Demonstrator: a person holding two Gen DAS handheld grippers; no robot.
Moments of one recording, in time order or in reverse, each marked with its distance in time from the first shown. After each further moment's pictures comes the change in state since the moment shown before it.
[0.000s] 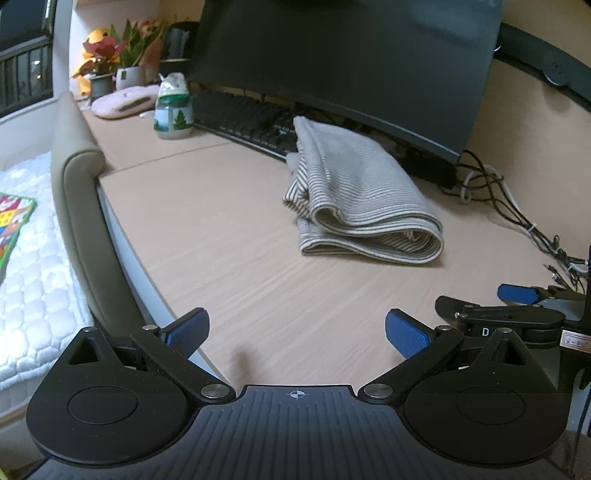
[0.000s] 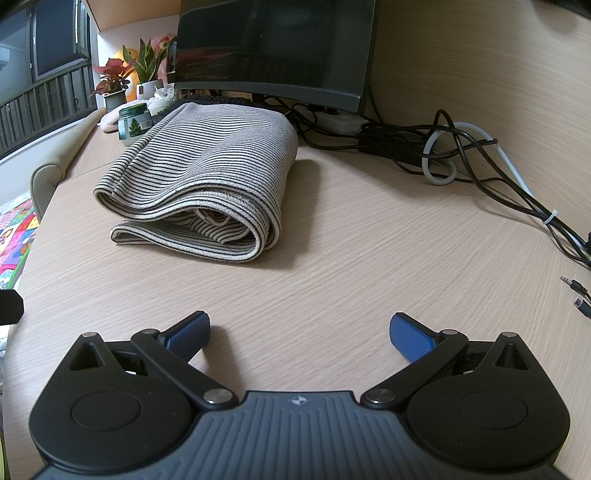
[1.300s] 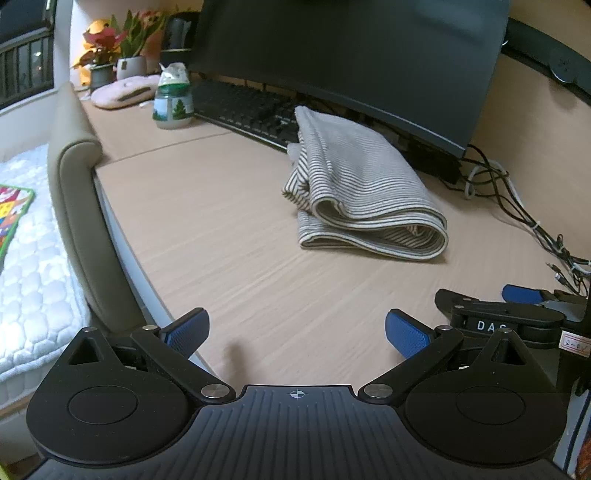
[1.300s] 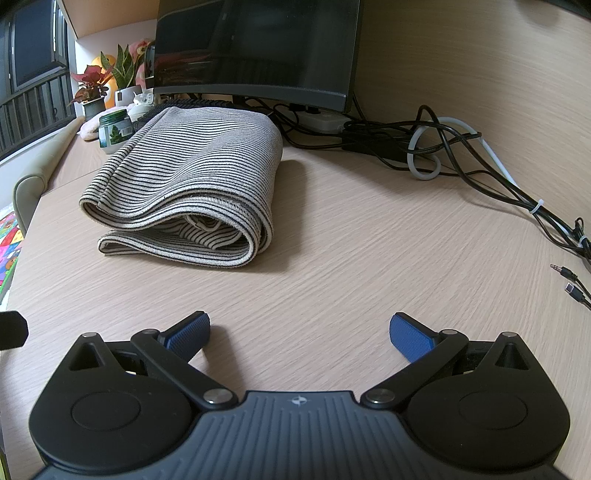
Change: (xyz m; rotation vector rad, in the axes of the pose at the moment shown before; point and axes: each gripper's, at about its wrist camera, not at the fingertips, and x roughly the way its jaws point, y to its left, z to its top) left arm 0.012 -0.001 0.002 -0.008 0.035 -0.002; right arm 0.002 0.008 0.001 0.054 -0.001 -0.063
